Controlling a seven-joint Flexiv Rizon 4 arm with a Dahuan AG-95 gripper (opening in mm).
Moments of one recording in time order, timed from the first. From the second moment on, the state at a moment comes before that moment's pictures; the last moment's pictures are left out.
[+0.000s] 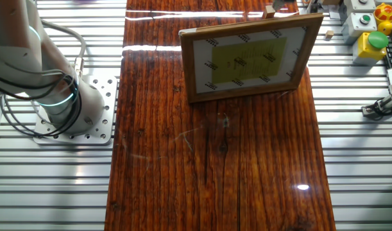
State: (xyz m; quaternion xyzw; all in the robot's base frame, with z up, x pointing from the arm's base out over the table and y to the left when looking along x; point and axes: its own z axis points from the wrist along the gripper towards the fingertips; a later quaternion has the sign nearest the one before) arm 0.556 0.124 0.275 0.25 -0.96 0.02 0.10
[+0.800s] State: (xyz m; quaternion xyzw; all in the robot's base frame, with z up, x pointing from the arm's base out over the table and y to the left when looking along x) arm 0.601 0.026 0.209 0.30 -0.95 0.01 0.09
